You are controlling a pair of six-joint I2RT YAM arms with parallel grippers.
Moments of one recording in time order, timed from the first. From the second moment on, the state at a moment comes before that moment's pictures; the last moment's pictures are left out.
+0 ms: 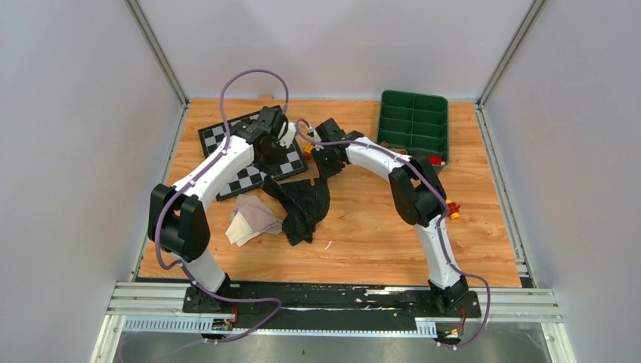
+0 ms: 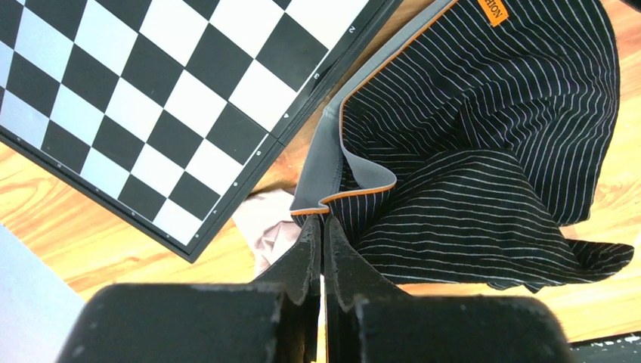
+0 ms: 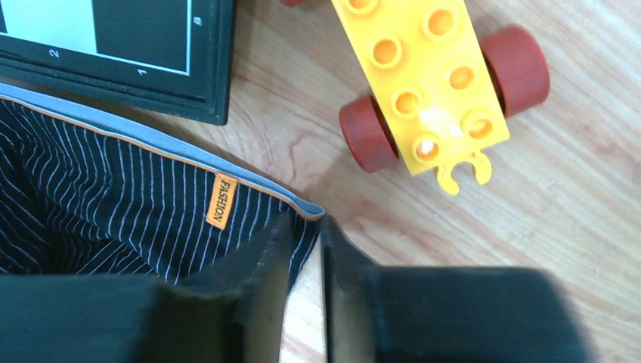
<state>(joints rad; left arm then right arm) -0.43 1.67 1.45 -0.91 -0.08 0.12 0.63 2.26 1.80 -0.59 -0.12 0.13</state>
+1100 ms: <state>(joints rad) -0.40 1.14 1.11 -0.67 0.39 0.15 0.58 1.22 1.18 -0.65 -0.16 -0.20</state>
